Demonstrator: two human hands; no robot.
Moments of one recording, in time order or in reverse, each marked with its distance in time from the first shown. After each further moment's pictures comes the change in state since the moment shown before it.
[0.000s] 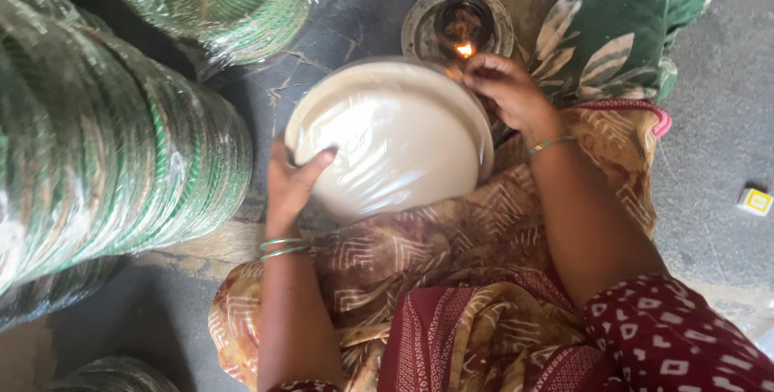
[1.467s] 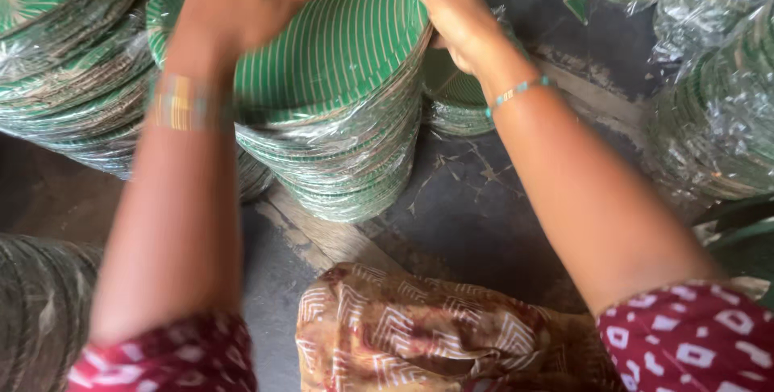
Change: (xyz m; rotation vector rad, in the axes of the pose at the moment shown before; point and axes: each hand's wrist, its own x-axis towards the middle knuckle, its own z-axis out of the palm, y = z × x) left_hand -0.053 0.309 -0.294 1.034 0.461 0.197; right_hand 0.143 -0.217 0.506 -0.377 -0.540 -0.297
